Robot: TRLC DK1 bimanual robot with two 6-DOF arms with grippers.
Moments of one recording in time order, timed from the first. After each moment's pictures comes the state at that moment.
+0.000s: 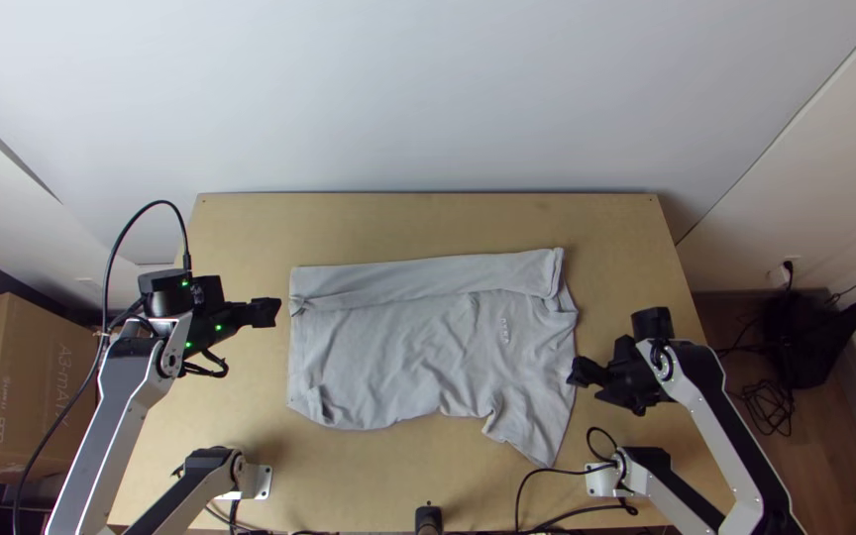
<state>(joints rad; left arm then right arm) 0.04 0.93 0.88 -0.67 0.23 -0.16 0.00 1.01 0.62 -1.03 -0.31 0.36</state>
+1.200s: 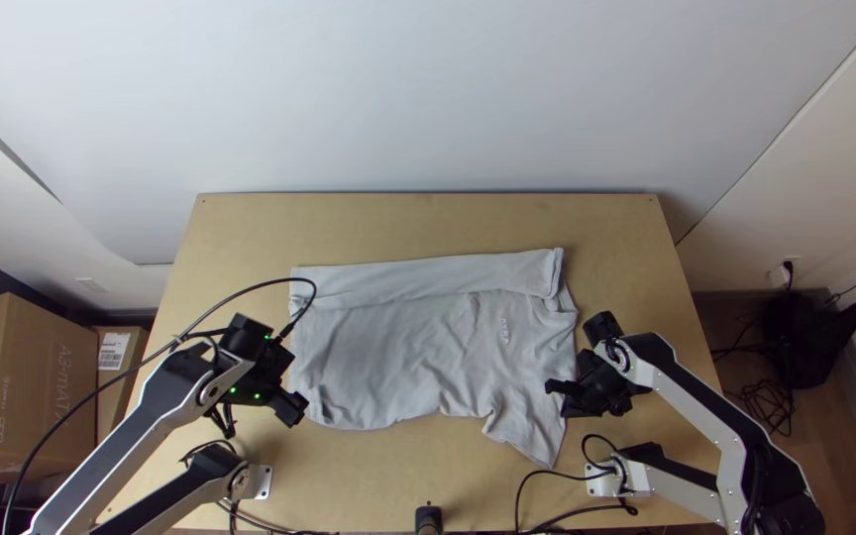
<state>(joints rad) -0.41 0.93 0.79 -1.11 0.11 0.17 0.23 1.24 0.58 -1.01 -0.32 0.33</state>
